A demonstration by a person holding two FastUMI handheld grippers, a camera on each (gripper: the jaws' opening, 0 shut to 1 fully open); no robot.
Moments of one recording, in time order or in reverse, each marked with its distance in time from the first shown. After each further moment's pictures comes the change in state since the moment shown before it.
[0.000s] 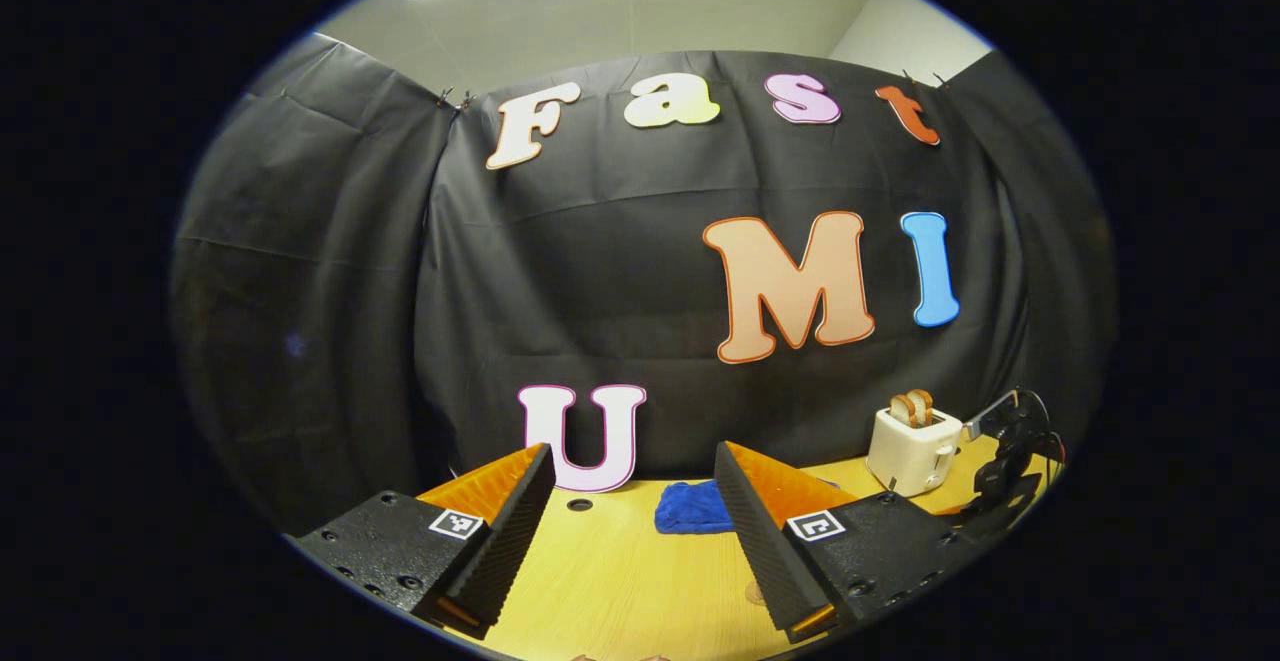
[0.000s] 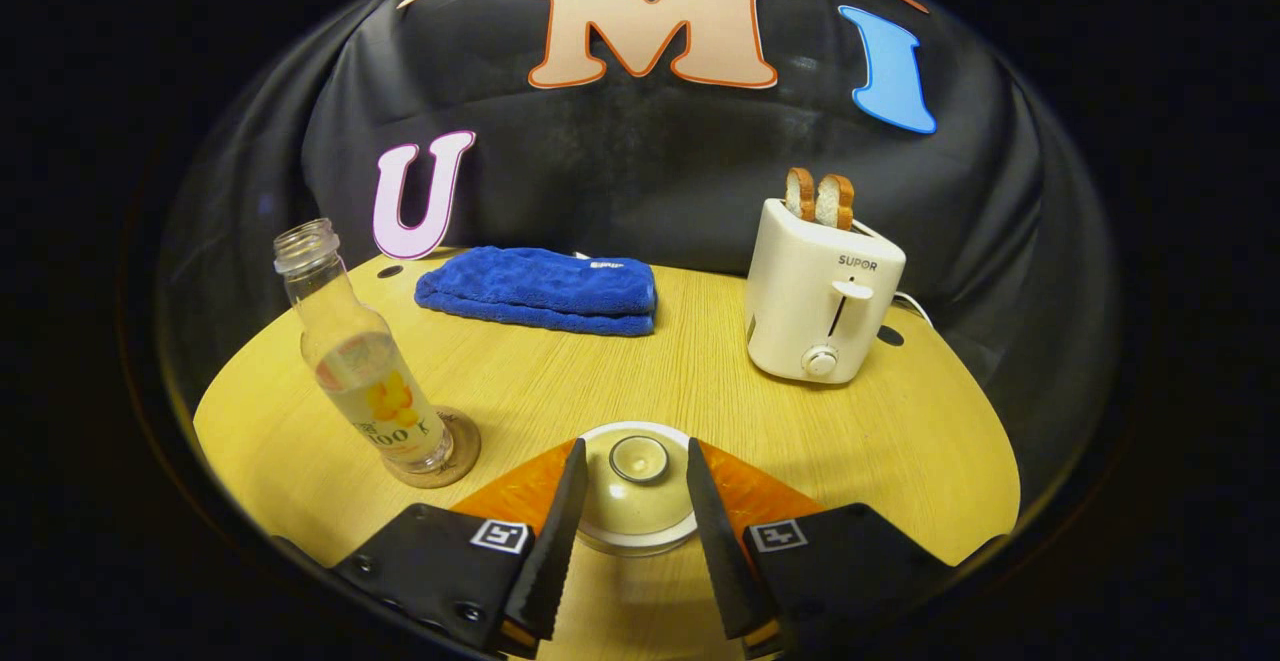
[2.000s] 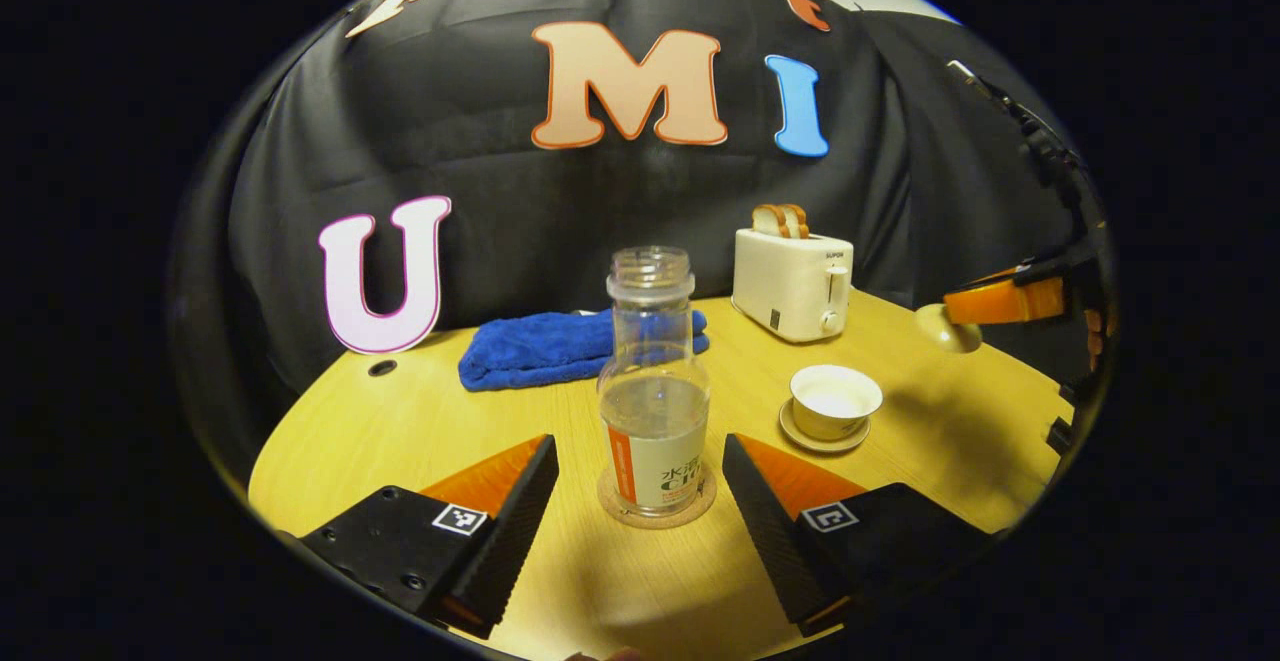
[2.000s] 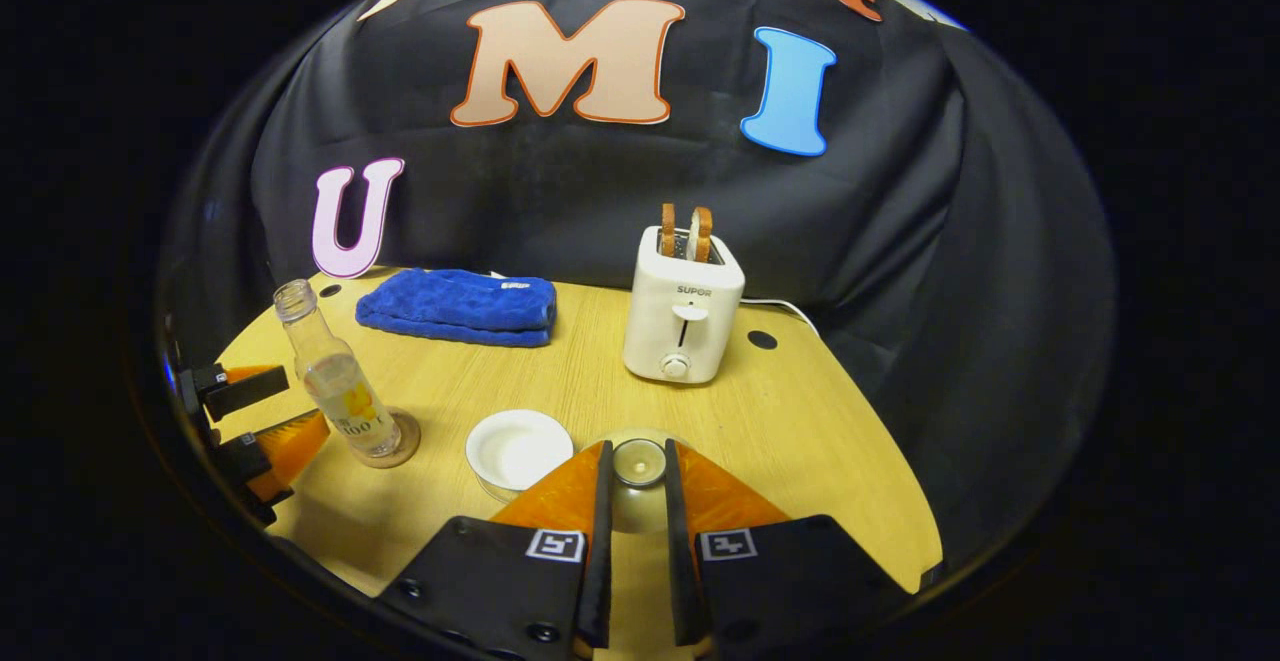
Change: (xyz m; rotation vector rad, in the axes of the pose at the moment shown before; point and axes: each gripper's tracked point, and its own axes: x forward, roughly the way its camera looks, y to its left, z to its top) left arm 0.023 -0.155 -0.251 -0.013 0.395 -0.455; right arm -0.105 -0.089 0.026 0.022 0.011 -0.229
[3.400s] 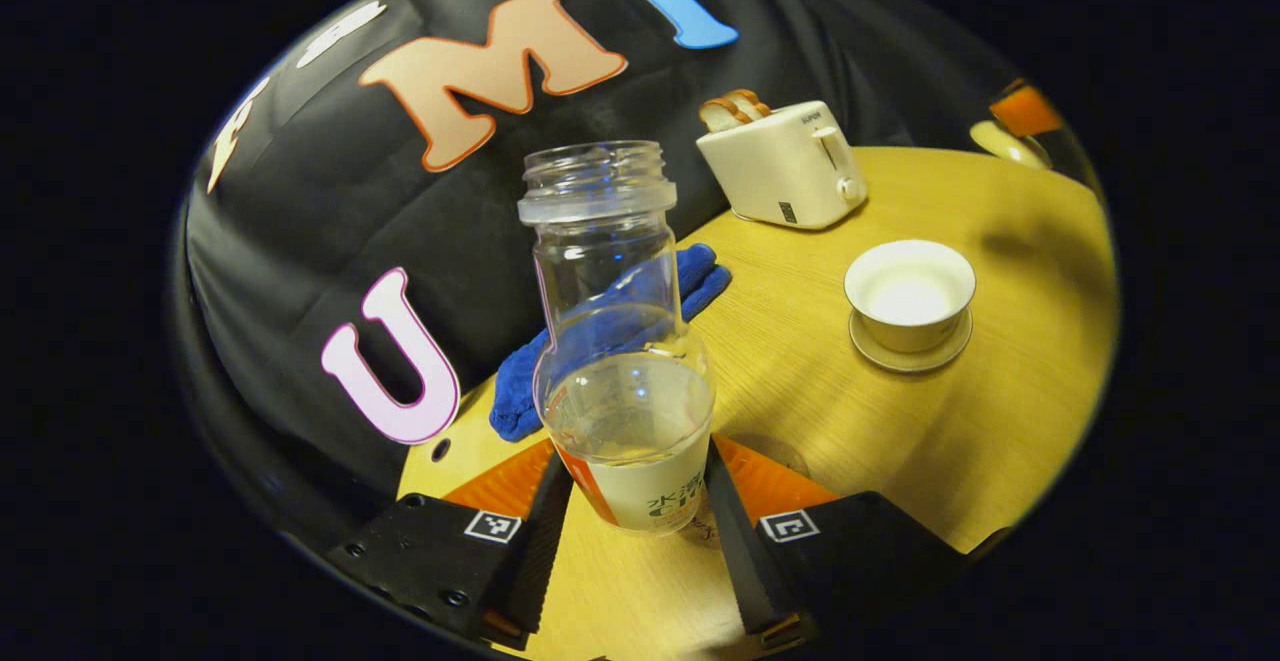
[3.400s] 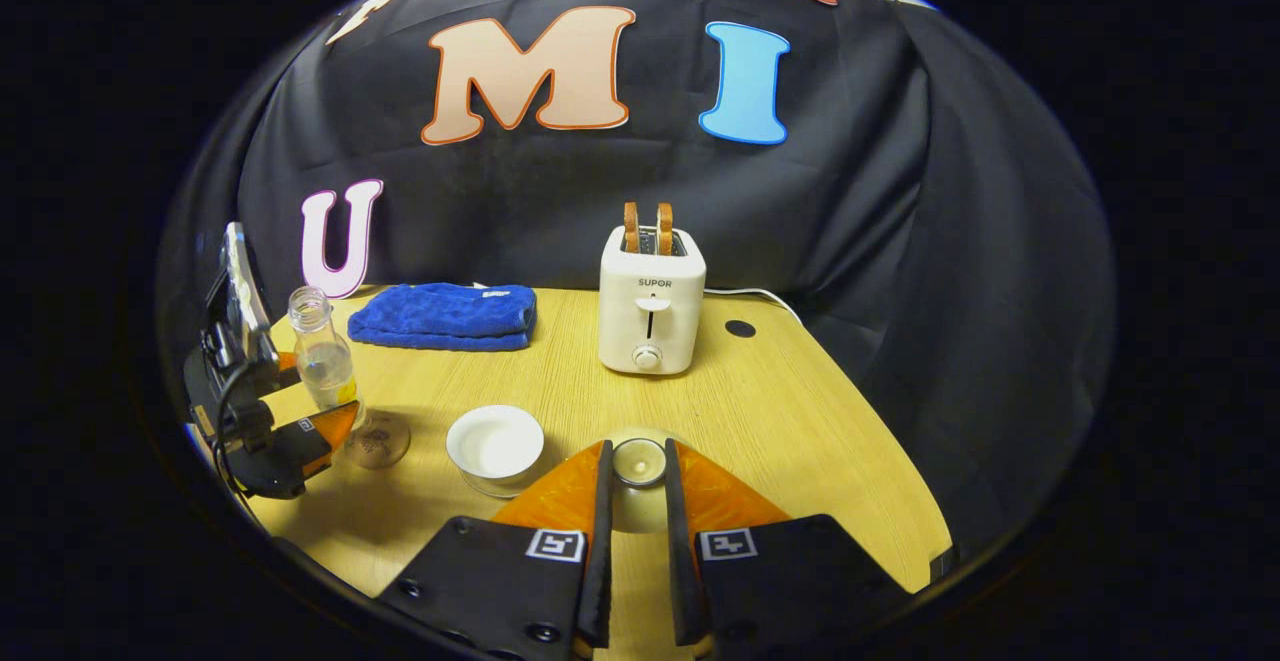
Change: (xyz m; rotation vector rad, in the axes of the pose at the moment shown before) left arm 0.051 0.017 0.000 0.562 0.167 0.115; right arm -0.005 -0.026 -0.012 0.087 -0.009 0.004
